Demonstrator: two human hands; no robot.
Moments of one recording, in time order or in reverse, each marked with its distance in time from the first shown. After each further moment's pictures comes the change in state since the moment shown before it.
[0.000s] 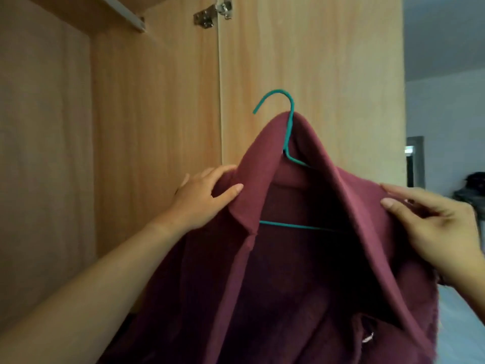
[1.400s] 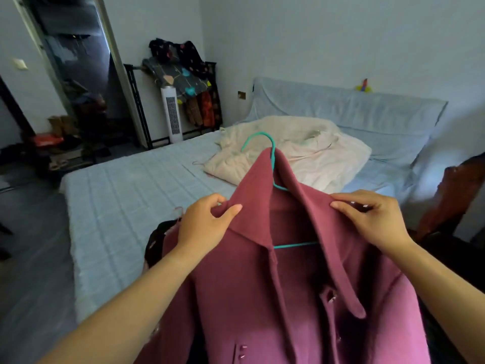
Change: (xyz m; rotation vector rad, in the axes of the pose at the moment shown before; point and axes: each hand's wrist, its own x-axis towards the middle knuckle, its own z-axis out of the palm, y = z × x) left_hand -0.131 0.733 0.635 -0.884 -0.702 -0.026; right_hand -0.256 0.227 -0.769 -0.963 0.167 0.641
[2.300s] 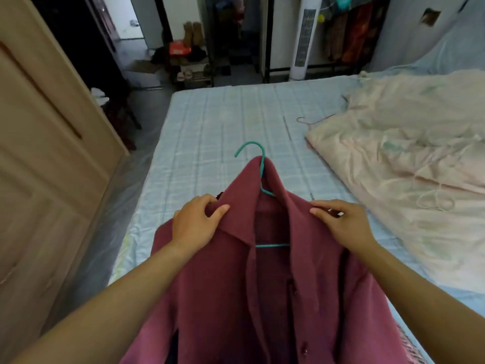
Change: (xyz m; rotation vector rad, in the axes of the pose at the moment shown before) left_hand 0.204 -0.243 0.068 0.404 0.194 -0.596; right_hand 0.232 0.210 0.403 0.340 -0.675 0.095
